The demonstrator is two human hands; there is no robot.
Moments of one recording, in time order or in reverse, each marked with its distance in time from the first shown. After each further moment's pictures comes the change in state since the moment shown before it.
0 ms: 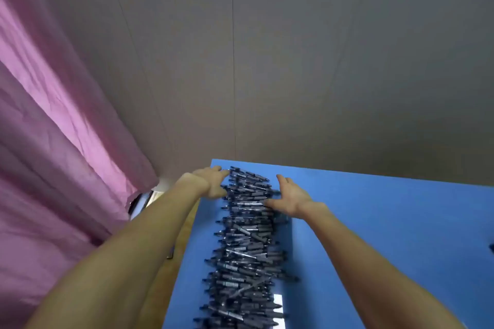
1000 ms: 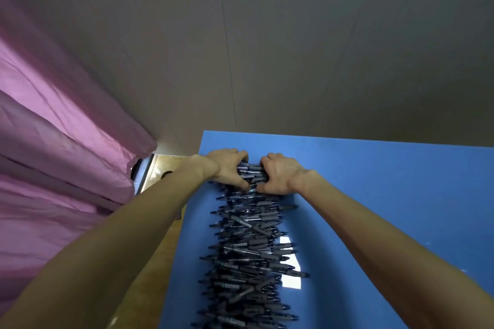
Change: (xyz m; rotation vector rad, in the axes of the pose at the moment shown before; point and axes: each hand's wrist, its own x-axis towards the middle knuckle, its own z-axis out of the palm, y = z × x) left_hand 0.094 0.023 0.028 -0.075 -0.104 0.165; right_hand 0.089 0.005 0.029 -0.349 -0.130 -0.215
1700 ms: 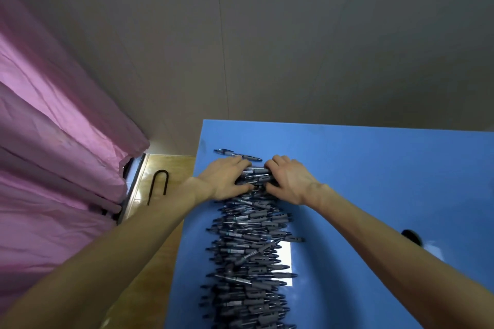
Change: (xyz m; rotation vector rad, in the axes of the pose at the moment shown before) left_hand -0.063 0.014 0.068 0.045 0.326 0.238; right_hand -0.078 -0.006 0.041 -0.085 0.276 -0.126
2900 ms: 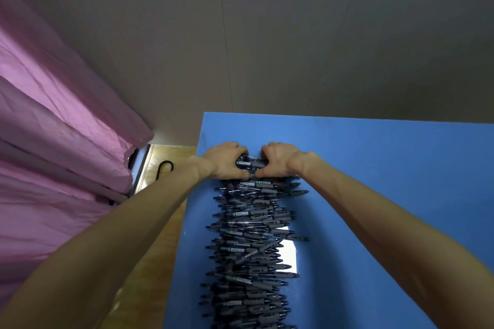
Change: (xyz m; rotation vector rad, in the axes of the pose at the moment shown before) left_hand 0.034 -0.017 -0.013 -0.085 -0.185 -0.168; right_hand 0.066 0.005 -0.013 0.086 -0.367 0.169
